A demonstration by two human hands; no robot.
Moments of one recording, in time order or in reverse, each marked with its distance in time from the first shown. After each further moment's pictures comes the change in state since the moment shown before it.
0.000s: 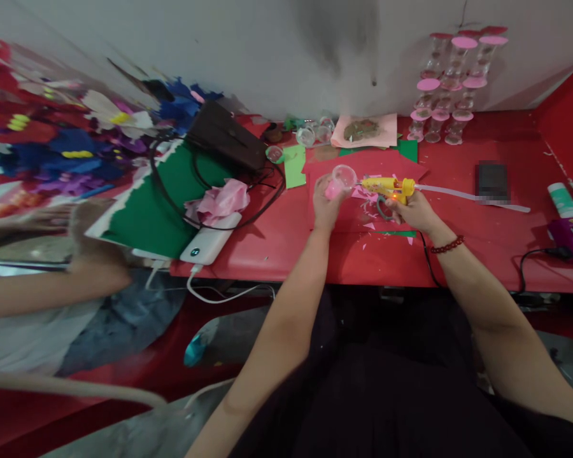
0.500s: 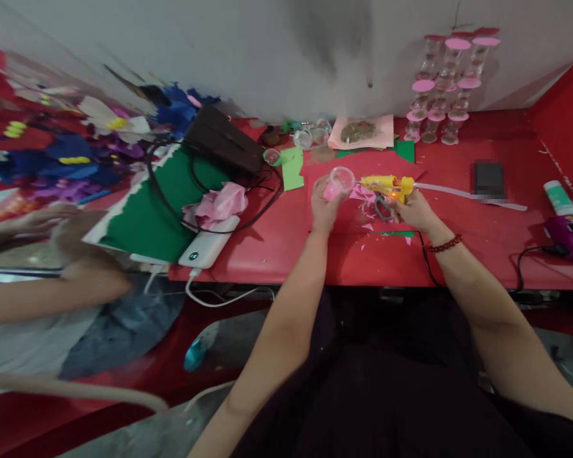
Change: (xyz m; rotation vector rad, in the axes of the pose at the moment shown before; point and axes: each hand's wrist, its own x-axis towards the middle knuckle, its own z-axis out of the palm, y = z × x) left_hand 0.000 0.004 0.000 -0.006 -0.008 0.002; right_hand 0.005 0.014 -0.004 -0.015 0.033 -0.038
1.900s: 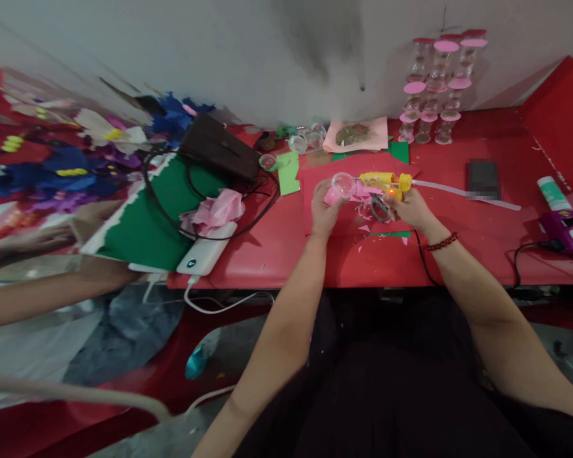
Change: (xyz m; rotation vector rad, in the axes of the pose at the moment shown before) left_hand -0.006 0.007 0.004 -0.024 -0.049 0.036; right_hand 0.002 0.000 -0.003 -0.002 0.027 -0.033
